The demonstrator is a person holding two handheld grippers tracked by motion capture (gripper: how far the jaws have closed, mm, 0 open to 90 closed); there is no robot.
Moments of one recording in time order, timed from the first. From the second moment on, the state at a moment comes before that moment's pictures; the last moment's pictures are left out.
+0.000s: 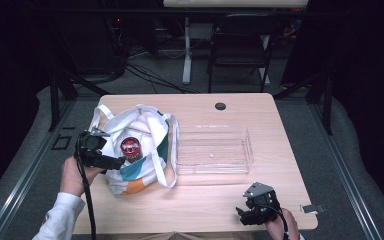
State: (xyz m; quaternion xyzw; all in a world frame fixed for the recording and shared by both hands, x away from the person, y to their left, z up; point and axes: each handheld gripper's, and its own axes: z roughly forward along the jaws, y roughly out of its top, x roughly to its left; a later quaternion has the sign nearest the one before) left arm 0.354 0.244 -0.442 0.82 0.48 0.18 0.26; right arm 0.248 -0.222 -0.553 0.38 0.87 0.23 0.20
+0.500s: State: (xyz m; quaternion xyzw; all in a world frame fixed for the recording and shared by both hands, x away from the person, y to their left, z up) left arm 0.380 0.230 -0.431 0.83 0.47 0.18 0.25; right arm 0.248 -0.222 -0.553 0.38 0.87 0.23 0.20
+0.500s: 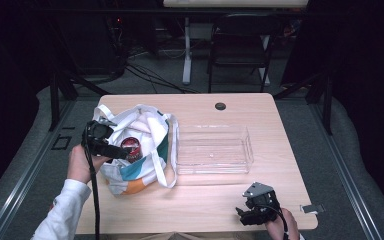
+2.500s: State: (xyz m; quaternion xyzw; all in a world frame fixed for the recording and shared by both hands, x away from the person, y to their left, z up) left arm 0.441 0.208 -0.492 0.85 0.48 0.14 0.15; right arm 0.248 -0.222 -0.553 0.38 0.87 0.23 0.20
